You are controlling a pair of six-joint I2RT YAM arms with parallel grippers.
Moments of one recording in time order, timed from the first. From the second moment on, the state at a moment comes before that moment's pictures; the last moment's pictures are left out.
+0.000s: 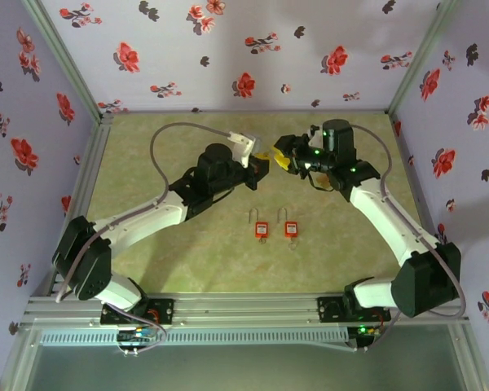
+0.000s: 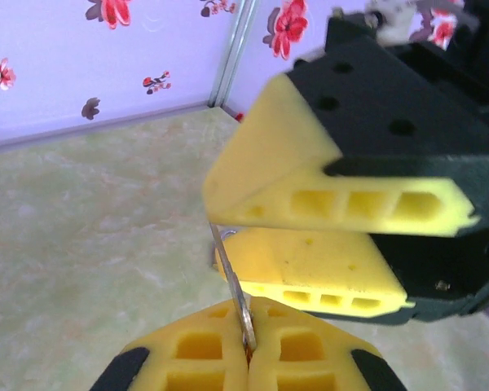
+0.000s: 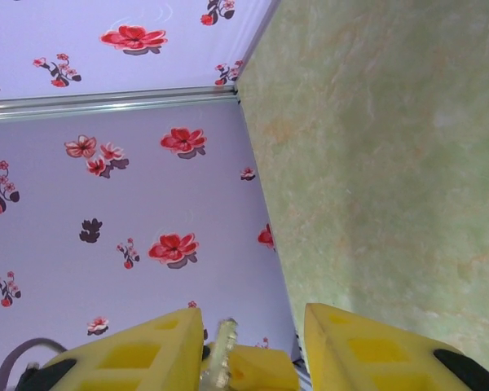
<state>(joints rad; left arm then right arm) -0.83 1.51 1.12 0.18 0.14 -0.34 0.37 1.33 1.13 -0.23 -0.60 1.30</state>
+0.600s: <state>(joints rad) -0.82 1.53 1.11 0.39 0.25 -0.69 0.37 1.34 1.03 0.21 -0.57 1.45</state>
